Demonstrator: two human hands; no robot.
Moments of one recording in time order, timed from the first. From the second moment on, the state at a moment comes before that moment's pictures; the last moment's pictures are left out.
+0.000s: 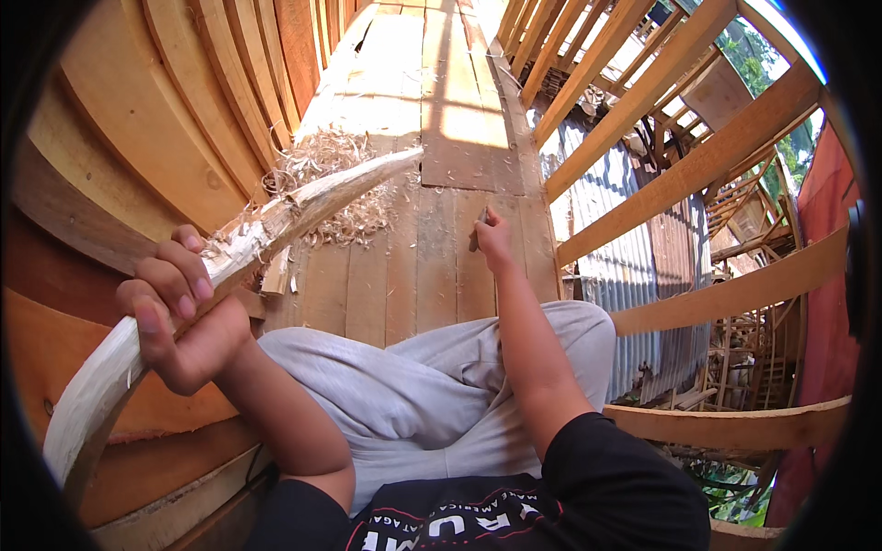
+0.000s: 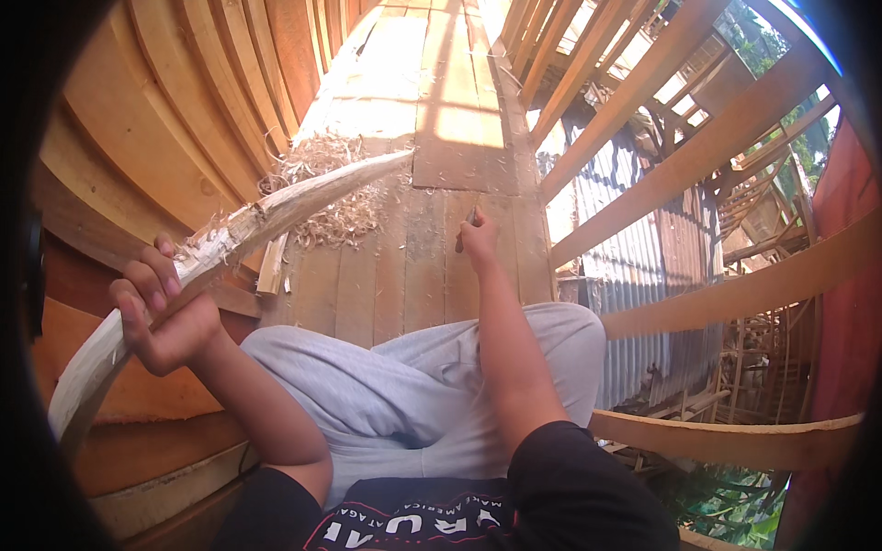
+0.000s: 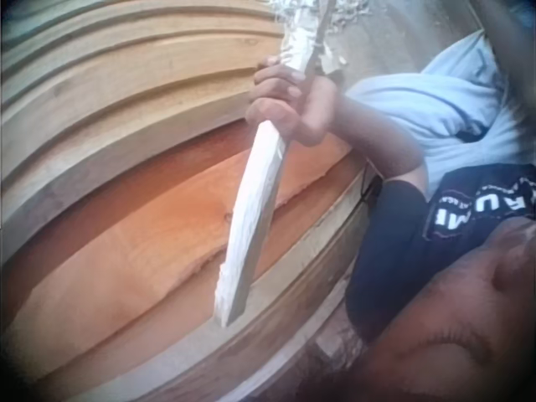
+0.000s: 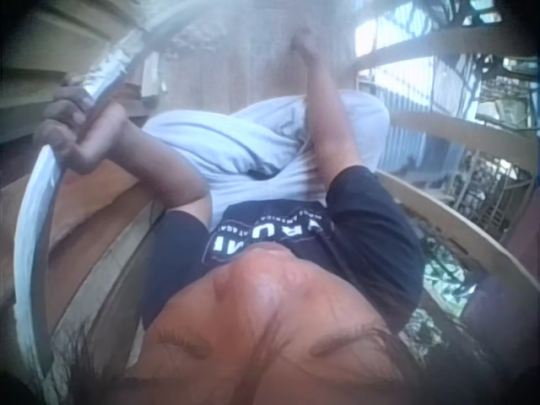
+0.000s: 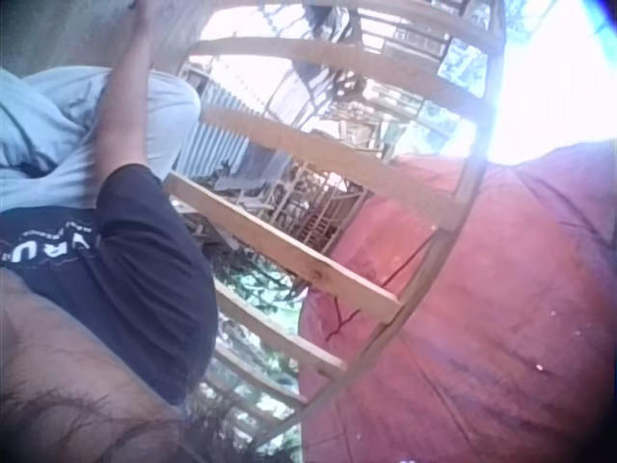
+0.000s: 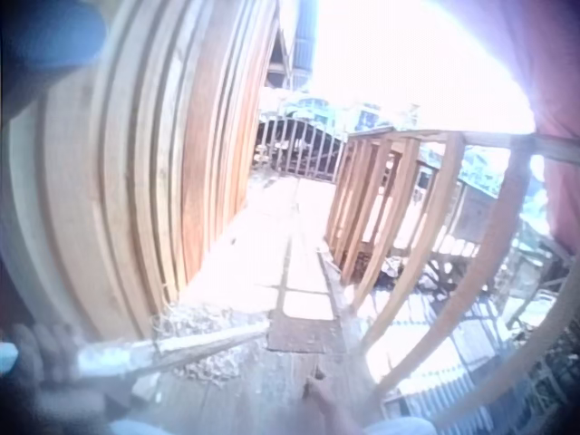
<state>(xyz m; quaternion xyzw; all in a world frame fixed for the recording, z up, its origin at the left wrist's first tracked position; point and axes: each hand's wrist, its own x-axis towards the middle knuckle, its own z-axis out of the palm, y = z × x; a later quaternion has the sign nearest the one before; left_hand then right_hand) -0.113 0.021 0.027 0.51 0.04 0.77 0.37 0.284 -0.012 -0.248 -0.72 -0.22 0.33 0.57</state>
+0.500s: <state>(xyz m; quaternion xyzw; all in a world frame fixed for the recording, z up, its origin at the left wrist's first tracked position) -0.112 0.028 0.027 0.50 0.06 0.78 0.36 0.303 0.012 -0.230 -0.80 -0.26 0.35 0.41</state>
